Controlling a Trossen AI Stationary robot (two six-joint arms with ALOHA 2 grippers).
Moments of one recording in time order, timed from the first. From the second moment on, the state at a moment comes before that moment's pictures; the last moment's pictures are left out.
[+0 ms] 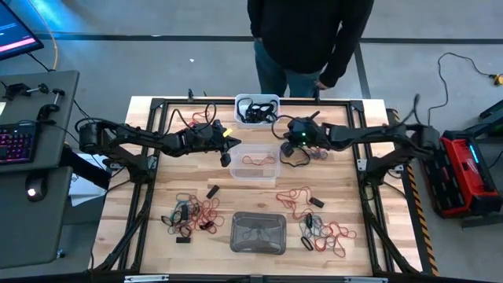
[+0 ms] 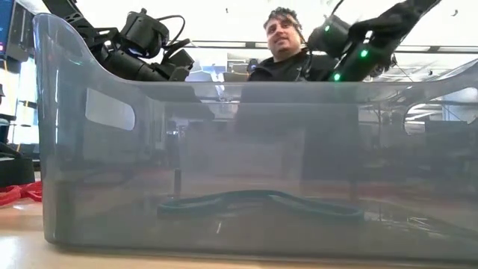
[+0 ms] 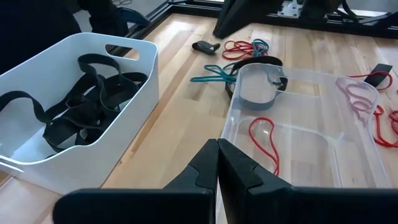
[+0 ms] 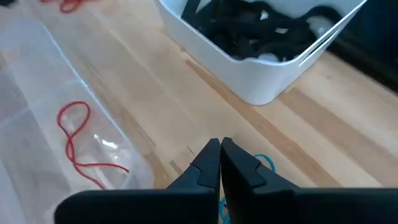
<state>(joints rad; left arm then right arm) 0.27 1.46 0.53 0.52 -0.04 0.00 -0.30 1.41 0.73 -0.08 0.24 0.32</state>
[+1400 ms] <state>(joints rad) 0.27 1.46 0.53 0.52 -0.04 0.00 -0.43 1.68 0.73 -0.07 0.20 0.49</state>
